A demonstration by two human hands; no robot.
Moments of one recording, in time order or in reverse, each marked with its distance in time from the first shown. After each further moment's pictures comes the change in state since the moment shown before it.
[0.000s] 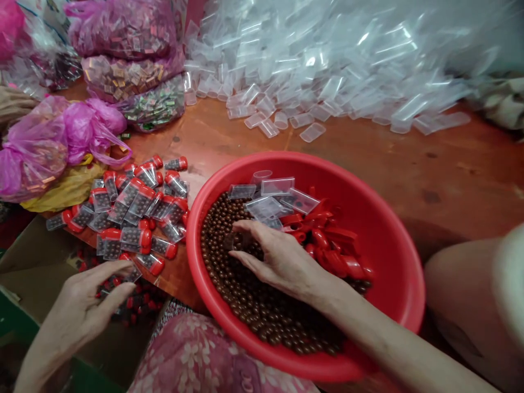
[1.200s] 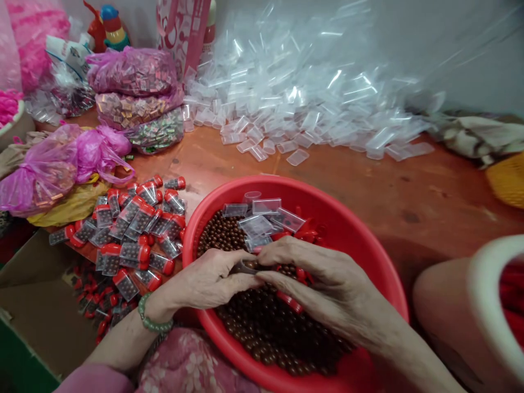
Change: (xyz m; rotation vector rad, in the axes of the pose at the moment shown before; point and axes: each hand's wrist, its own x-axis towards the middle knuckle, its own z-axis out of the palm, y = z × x) left_hand 0.099 0.093 0.097 -0.505 -0.568 0.275; right_hand -0.011 -0.032 -0.068 0.250 0.136 -0.087
